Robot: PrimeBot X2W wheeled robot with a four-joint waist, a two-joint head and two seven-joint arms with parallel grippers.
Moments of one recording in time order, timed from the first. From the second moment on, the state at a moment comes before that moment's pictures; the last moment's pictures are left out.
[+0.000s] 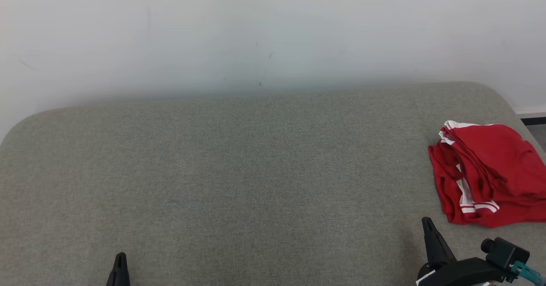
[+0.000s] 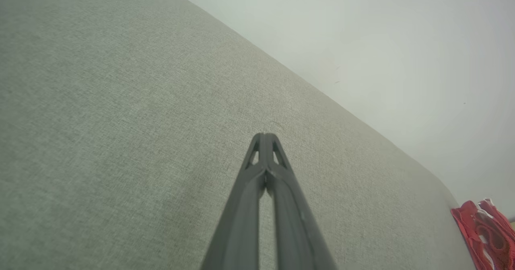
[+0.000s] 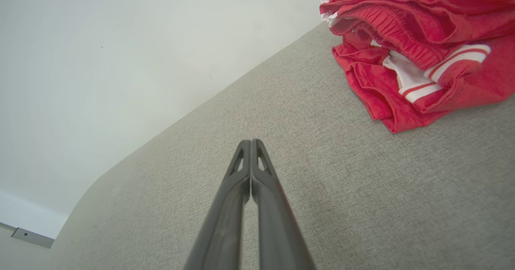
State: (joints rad) left arm 0.03 0.04 0.09 0.28 -0.61 -0.06 -0.15; right arm -0.10 -0.16 0.12 0.42 0.75 0.13 -0.15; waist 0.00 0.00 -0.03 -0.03
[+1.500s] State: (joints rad) left arm -0.04 0.04 0.11 0.26 -1.17 -0.10 0.00; right arm -0.10 -0.10 -0.01 0.32 1.23 0.13 0.00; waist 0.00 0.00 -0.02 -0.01
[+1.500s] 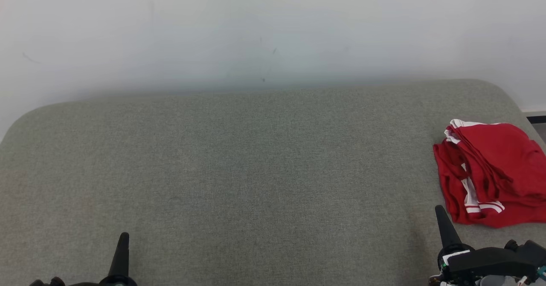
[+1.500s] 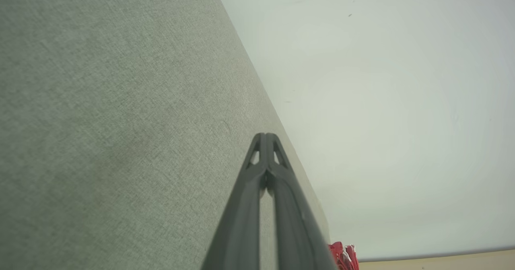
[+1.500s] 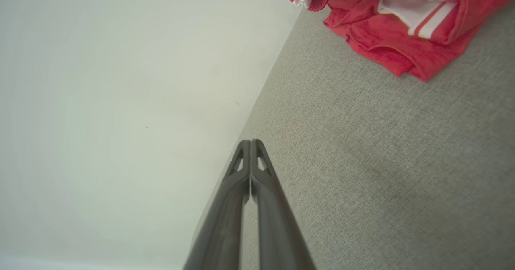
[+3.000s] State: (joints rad) left arm -0.09 0.05 0.11 0.25 -1.53 -0.12 0.09; right arm -0.10 -0.06 -0.10 0.26 1.54 0.13 0.09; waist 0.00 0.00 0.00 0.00
